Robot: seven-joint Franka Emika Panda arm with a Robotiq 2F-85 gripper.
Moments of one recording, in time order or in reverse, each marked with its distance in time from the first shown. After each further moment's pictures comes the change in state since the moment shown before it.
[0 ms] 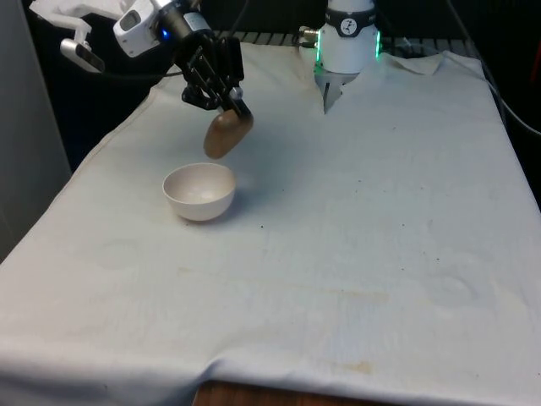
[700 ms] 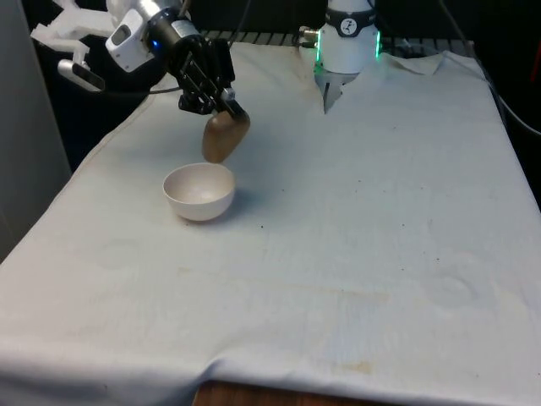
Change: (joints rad) arm -0.014 0.080 -0.046 0.049 0.112 -0.152 0.014
